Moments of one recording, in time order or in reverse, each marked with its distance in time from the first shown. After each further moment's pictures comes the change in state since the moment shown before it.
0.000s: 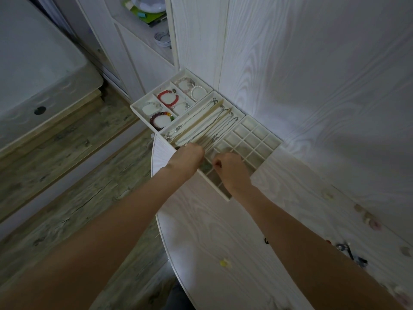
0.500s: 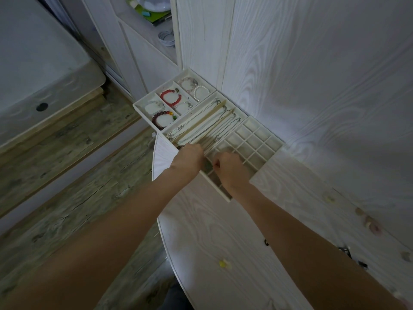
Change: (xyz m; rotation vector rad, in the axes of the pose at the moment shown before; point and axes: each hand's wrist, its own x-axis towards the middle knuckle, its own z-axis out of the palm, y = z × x) left_hand 0.001 0.003 0.004 -0.263 0.025 -0.212; right_hand 0.005 -0.009 -0.002 -0.003 -0.068 0.057
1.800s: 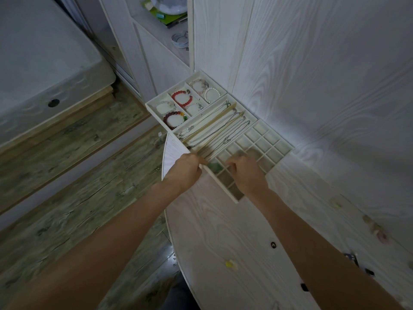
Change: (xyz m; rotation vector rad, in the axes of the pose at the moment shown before) left_hand -0.033 -0.037 0.000 -0.185 0.022 0.117; right_hand -0.012 0.005 -0.015 -0.012 -0.009 -0.024
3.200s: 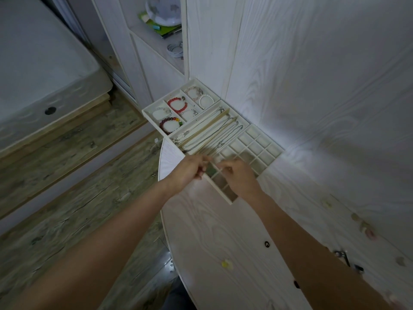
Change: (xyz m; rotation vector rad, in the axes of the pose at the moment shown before) left_hand -0.012 0.028 -0.013 -0.873 -0.130 -0.177; right_hand -0.014 -0.009 -0.012 0.199 -0.018 -0.003
